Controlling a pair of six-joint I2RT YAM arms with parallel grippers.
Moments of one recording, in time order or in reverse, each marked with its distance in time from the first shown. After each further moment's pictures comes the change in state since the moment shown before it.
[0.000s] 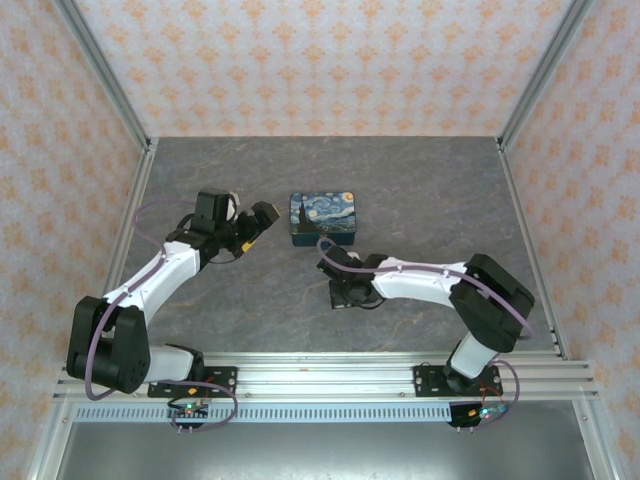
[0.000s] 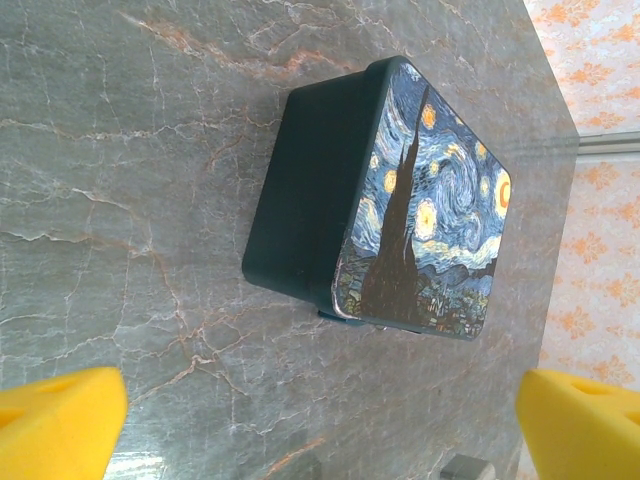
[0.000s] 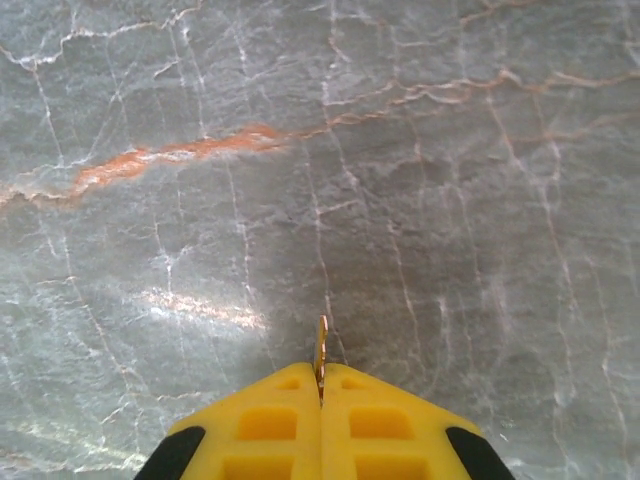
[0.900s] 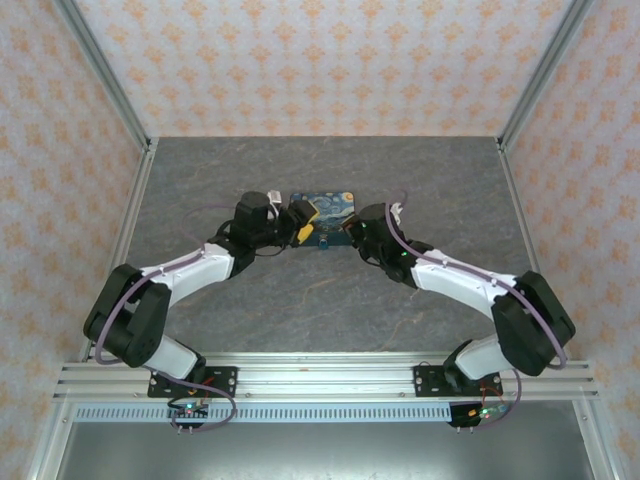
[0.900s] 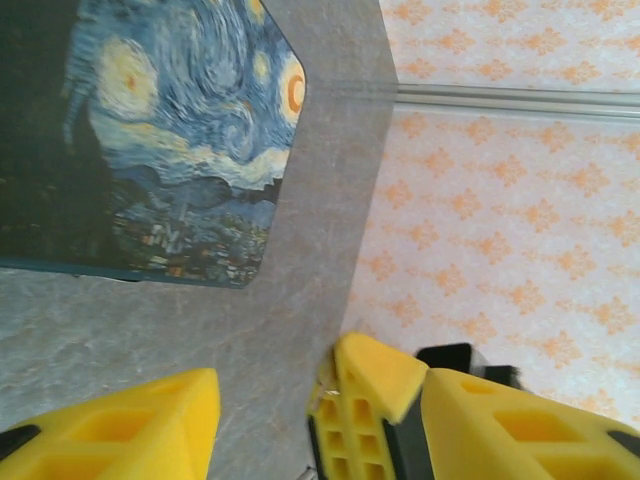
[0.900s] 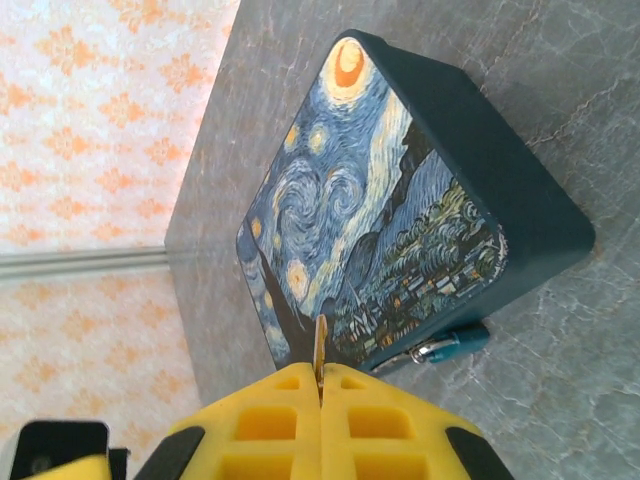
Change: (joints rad) left arm -0.260 0.178 -0.030 0.569 0.042 -0.488; right arm -0.244 -0.181 -0.082 0.606 0.082 0.692
